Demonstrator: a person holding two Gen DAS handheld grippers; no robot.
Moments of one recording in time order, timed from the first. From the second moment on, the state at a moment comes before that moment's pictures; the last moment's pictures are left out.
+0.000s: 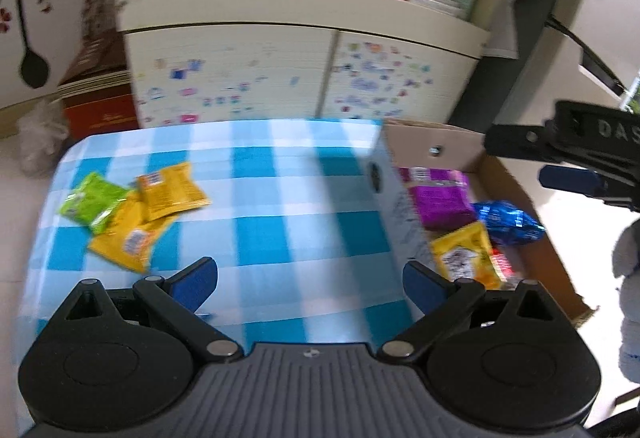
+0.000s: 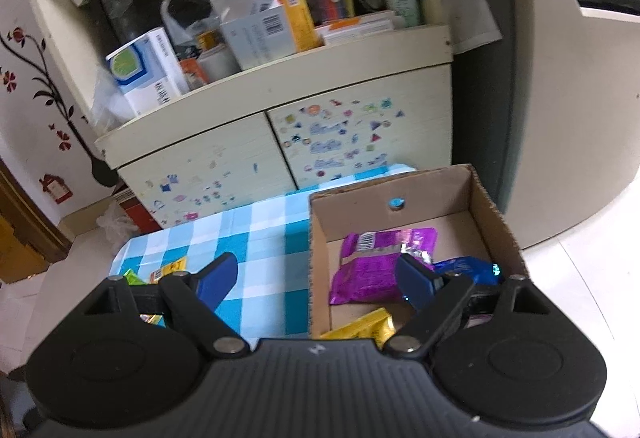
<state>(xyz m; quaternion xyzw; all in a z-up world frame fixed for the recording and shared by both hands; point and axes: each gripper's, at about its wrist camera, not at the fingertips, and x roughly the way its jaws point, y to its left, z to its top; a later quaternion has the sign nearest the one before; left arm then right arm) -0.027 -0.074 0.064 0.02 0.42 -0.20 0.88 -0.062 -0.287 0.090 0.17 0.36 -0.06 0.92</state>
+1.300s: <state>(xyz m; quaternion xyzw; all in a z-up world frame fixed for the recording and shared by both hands) 0.036 0.015 -0.029 -0.03 0.52 -0.04 0.85 -0.020 -0.191 0.054 0.12 0.42 0.06 0.90</state>
